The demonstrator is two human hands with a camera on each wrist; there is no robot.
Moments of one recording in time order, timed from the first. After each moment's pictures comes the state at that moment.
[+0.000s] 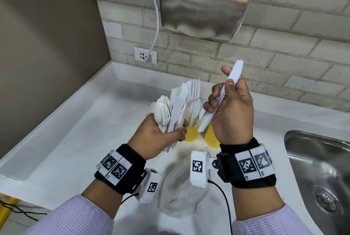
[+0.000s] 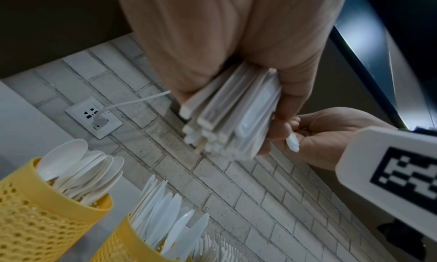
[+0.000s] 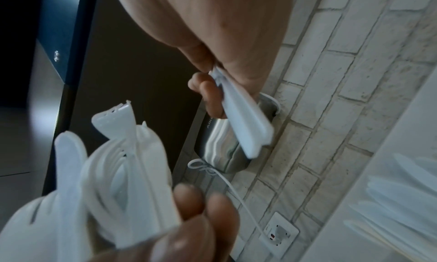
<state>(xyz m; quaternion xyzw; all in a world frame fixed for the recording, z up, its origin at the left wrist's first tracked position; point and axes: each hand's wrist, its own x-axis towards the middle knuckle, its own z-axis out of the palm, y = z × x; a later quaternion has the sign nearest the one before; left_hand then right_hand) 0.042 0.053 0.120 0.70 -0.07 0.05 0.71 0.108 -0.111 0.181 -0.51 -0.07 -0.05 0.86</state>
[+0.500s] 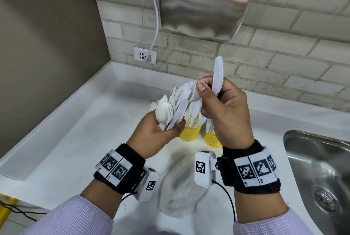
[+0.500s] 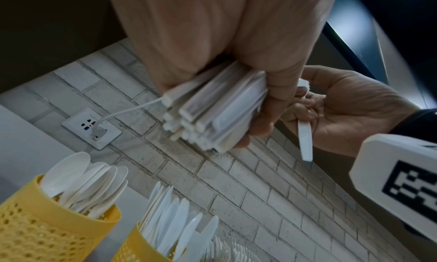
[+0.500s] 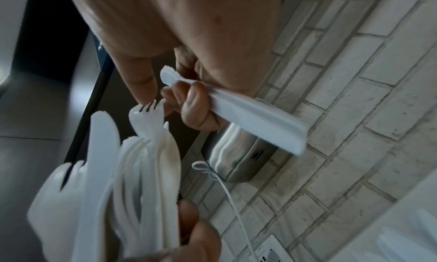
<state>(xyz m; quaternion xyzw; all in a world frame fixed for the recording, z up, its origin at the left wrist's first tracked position) 0.045 0.055 0.119 0.75 -0.04 0.08 0.66 0.093 -0.111 0.190 -0.63 -0.22 -0.06 0.75</state>
